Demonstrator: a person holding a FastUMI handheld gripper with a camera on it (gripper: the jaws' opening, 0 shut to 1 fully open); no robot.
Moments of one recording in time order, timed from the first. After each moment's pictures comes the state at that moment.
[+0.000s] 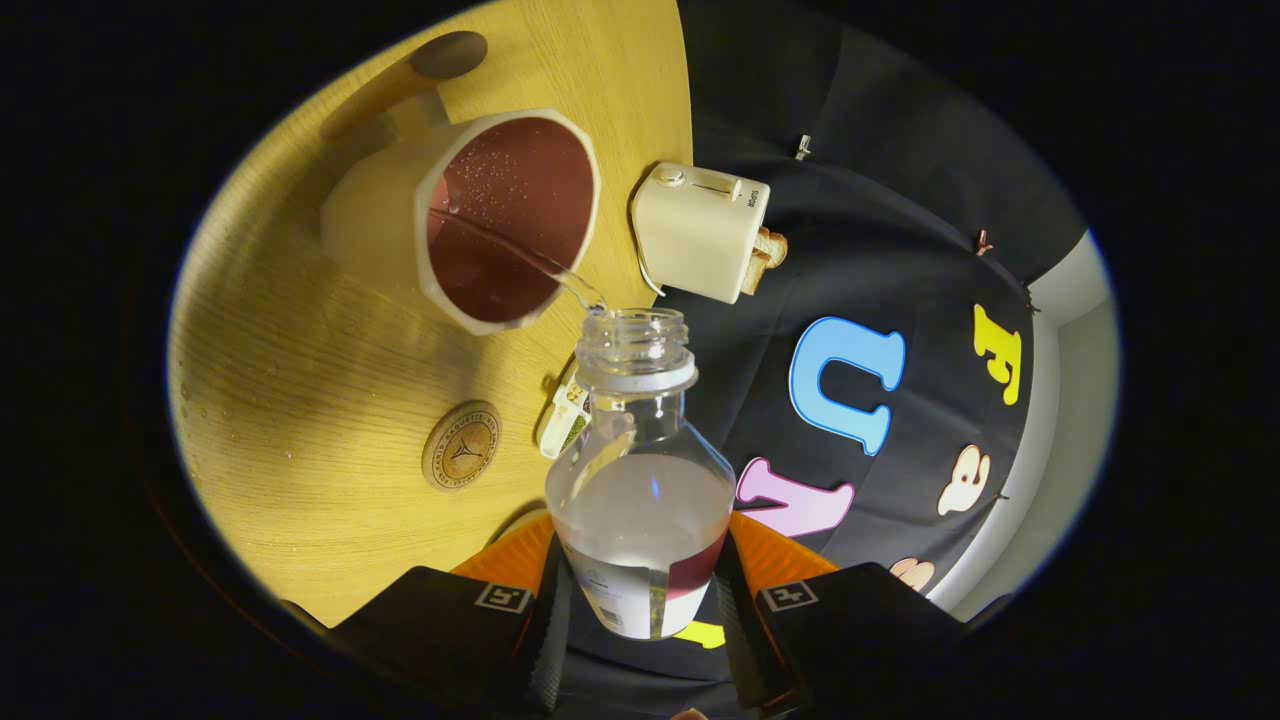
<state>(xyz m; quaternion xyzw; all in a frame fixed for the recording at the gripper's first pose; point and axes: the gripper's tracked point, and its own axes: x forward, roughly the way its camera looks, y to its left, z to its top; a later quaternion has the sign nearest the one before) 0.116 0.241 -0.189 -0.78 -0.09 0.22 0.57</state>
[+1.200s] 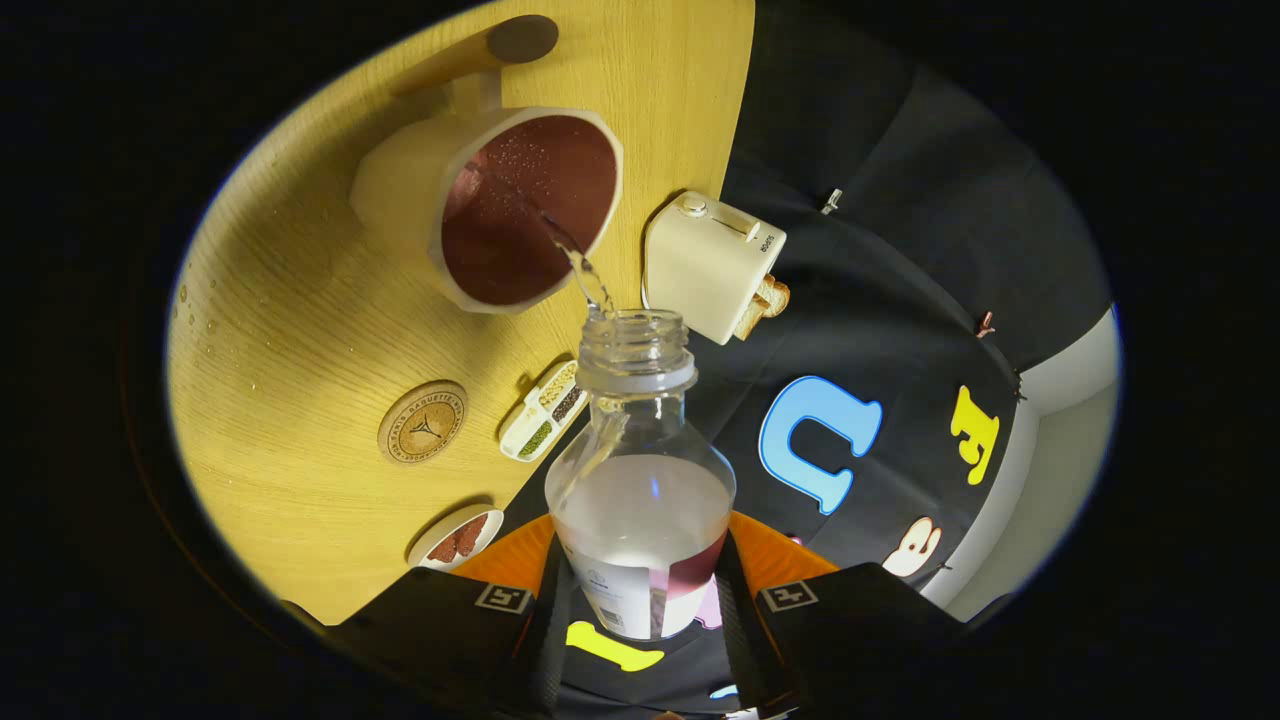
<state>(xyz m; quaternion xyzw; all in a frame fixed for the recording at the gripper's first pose) 0.117 0.257 -0.165 -0.83 -0.15 0.23 0.48</state>
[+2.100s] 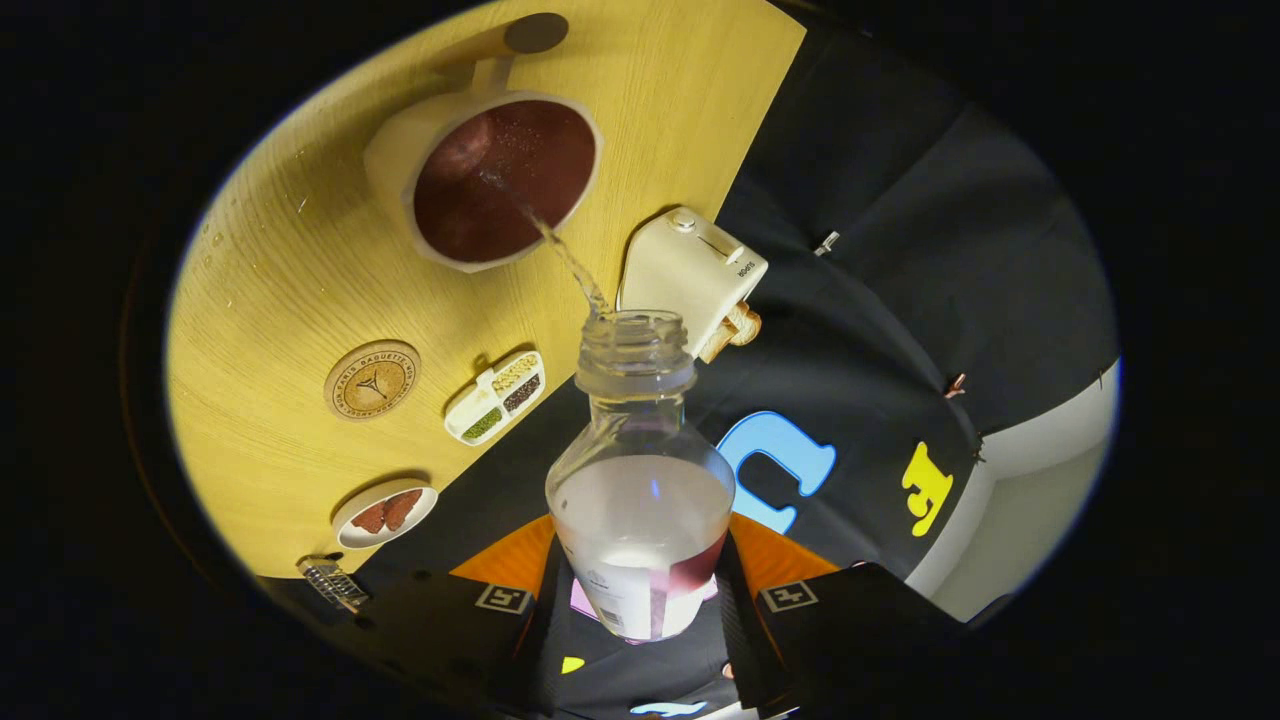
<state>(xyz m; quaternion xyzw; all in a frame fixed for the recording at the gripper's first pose) 0.119 0.274 -0.134 -0.86 -0.22 0.22 0.41</state>
